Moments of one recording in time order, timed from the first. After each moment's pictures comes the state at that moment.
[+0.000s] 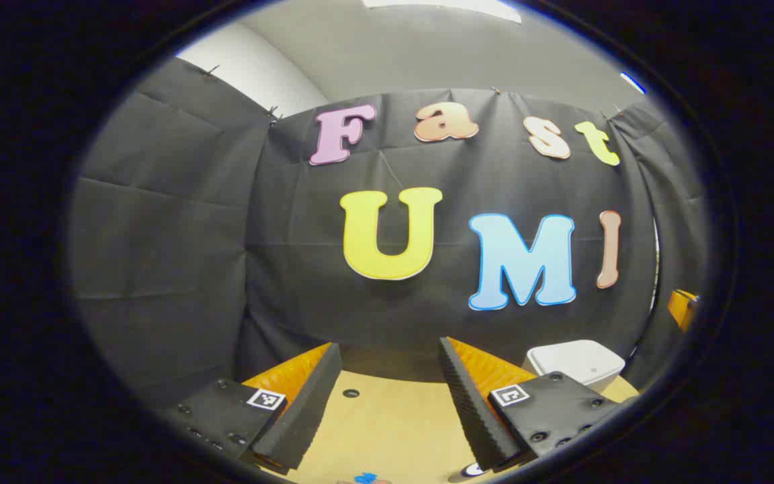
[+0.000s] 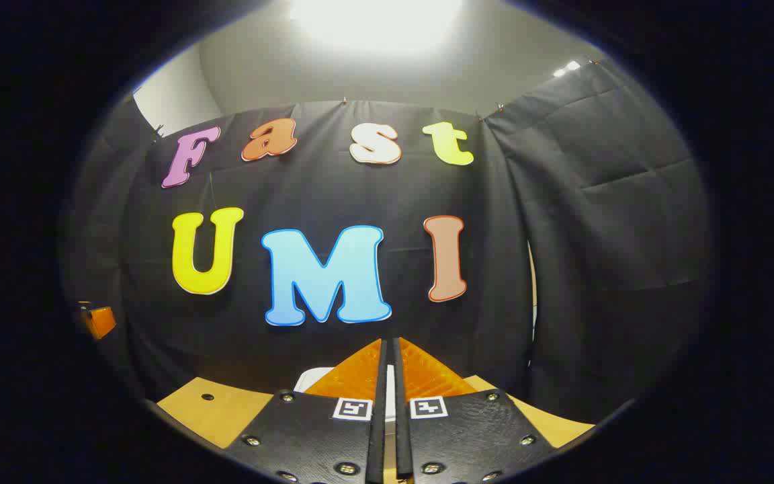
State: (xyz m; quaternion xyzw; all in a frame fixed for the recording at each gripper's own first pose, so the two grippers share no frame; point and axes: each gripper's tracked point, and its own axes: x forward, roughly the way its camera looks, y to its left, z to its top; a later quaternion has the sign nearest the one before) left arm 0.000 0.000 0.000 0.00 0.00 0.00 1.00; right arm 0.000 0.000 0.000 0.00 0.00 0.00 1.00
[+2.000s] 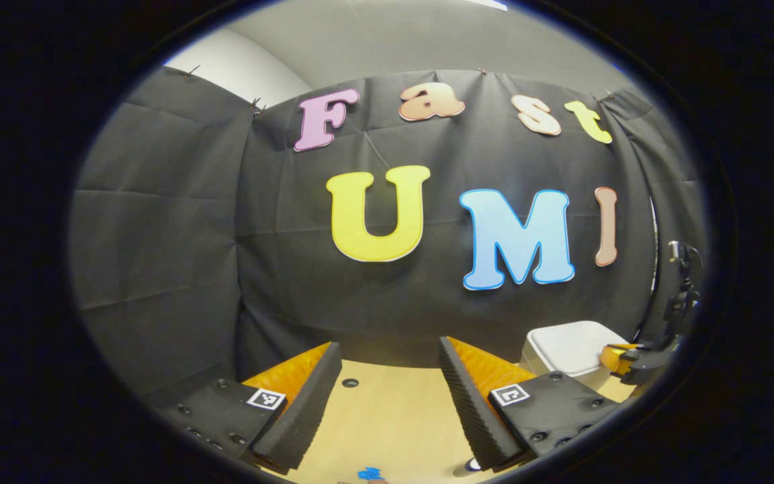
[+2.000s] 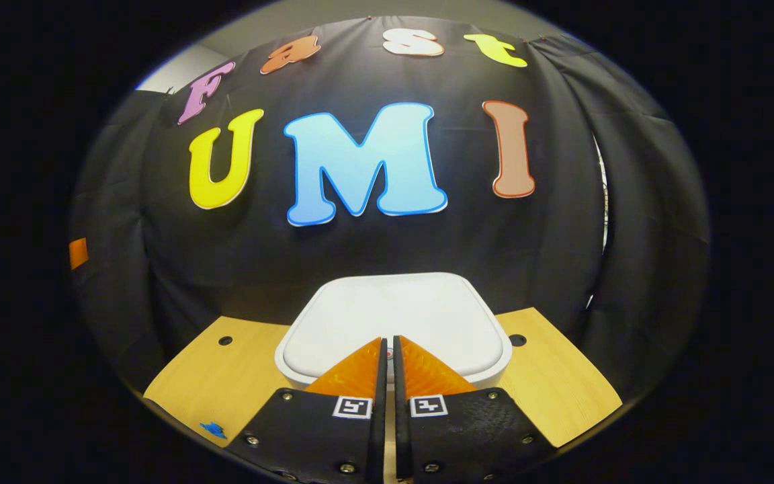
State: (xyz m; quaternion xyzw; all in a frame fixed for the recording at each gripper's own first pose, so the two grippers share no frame) left arm 0.016 -0.001 -0.025 0.02 0.03 0.00 1.00; right arm 0.073 0.037 -0.154 0.00 0.19 0.10 0.98
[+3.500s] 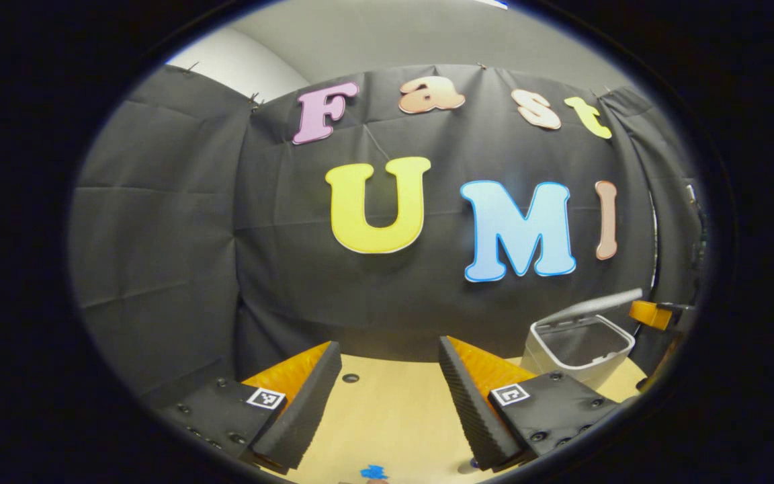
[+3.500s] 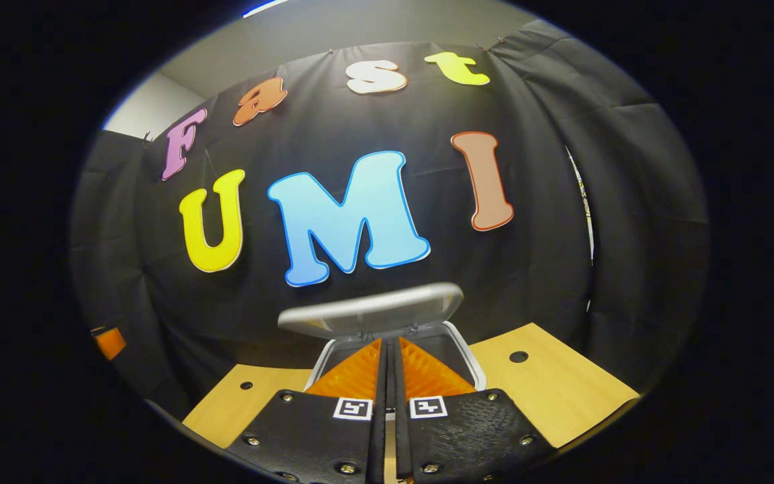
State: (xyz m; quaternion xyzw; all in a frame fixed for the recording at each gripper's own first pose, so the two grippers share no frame) left arm 0.022 0.012 -0.047 0.02 0.05 0.00 1.00; right arm 0.065 0.022 -0.071 0.08 0.11 0.08 0.99
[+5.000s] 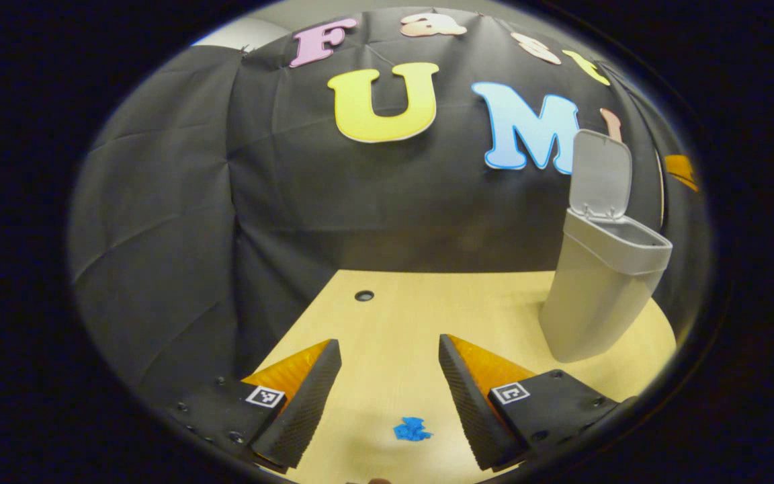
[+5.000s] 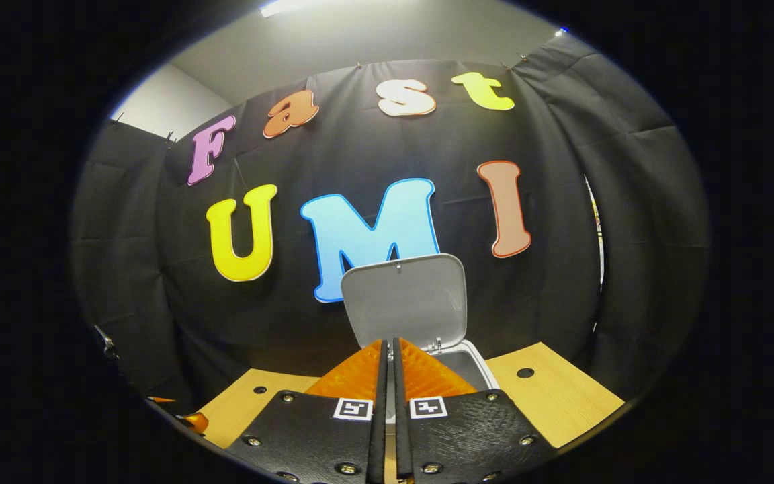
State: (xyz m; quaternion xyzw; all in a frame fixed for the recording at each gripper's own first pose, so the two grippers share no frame) left arm 0.018 0.078 -0.274 0.04 0.23 0.00 0.97; right arm 0.045 0.053 -0.037 0.05 0.09 0.11 0.99
